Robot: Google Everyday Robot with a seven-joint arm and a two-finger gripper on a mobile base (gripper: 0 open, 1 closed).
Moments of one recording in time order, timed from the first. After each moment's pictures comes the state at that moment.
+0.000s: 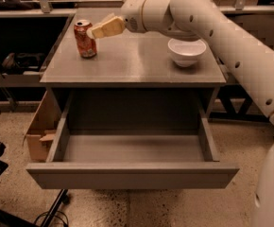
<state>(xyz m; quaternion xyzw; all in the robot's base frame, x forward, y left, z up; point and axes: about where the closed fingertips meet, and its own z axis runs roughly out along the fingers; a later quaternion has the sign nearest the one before) 0.743 0.079 1.000 -0.46 0.61 0.25 0.60</state>
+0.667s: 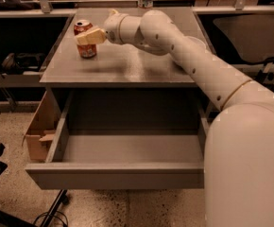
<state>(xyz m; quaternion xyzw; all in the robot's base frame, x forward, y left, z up) 0.820 0.138 0.935 -0.40 0.63 0.27 0.61</state>
